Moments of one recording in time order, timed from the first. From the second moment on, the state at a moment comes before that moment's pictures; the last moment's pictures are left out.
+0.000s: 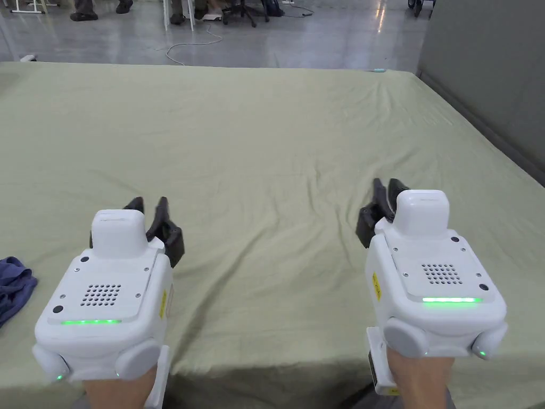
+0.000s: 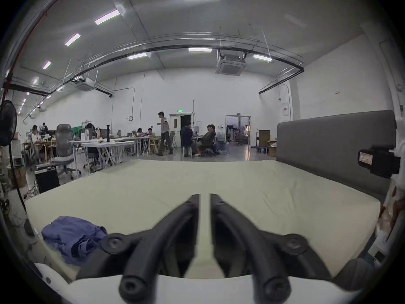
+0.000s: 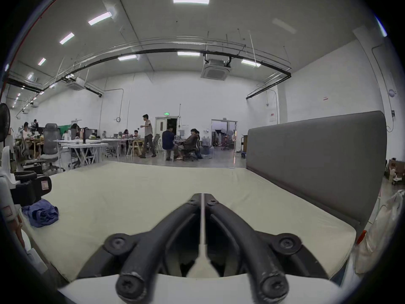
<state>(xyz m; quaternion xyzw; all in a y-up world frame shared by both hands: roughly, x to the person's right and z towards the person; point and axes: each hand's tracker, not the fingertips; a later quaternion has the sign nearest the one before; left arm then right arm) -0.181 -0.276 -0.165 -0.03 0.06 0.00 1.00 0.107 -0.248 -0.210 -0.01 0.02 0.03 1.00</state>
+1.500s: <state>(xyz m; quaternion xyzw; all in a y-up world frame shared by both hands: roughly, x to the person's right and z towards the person) -0.186 -0.272 -0.168 -0.01 0.06 -0.03 1.00 0.097 -0.248 -0.215 -0.01 0.04 0.06 1.00</state>
